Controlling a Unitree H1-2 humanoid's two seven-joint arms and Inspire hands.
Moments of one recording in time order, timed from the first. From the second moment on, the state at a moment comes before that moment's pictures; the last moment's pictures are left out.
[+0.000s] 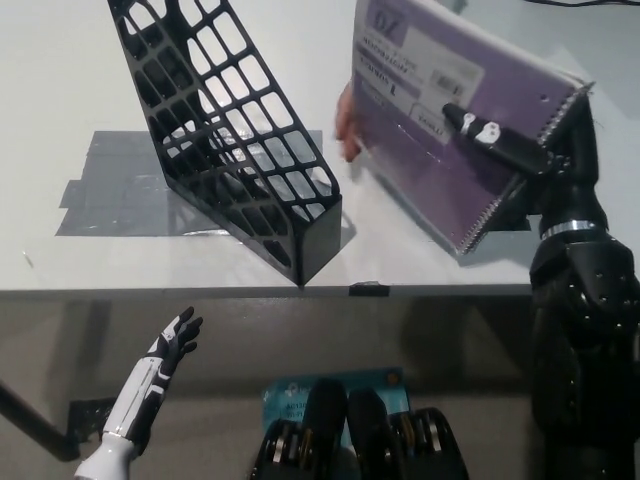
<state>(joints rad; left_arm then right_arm) -0.09 0.23 -0.04 0.33 0.02 -0.43 -0.14 -0.60 0.08 -0.20 -0.02 0.06 0.27 -0.09</state>
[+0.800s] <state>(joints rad) -0.09 0.23 -0.04 0.33 0.02 -0.43 -0.14 -0.81 0.16 -0.27 -0.29 0.21 0.40 -0.20</state>
